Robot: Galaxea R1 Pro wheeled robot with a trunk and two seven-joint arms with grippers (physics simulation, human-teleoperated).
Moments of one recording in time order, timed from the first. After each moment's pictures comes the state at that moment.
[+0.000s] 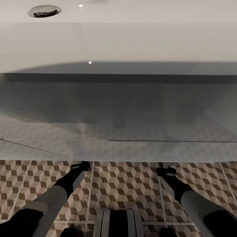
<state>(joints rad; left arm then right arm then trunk) -0.85 -0.02 -0.16 -0.37 0.25 0.17 0.31 -0.83 -0.09 0.37 -0.29 -0.34 0.04 -0.27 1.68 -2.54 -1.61</state>
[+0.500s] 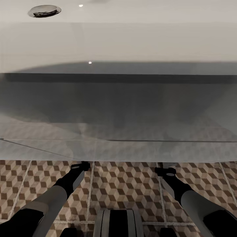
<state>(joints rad) -0.85 -0.02 -0.16 -0.37 0.25 0.17 0.31 -0.83 -0.09 0.37 -0.29 -0.34 0.04 -0.27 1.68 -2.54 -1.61</state>
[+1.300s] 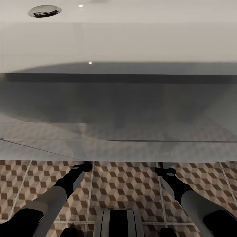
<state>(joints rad) -0.85 -0.02 -0.16 -0.36 0.24 0.18 0.21 -0.83 -0.09 0.37 -0.29 -0.34 0.04 -0.27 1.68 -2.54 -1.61</state>
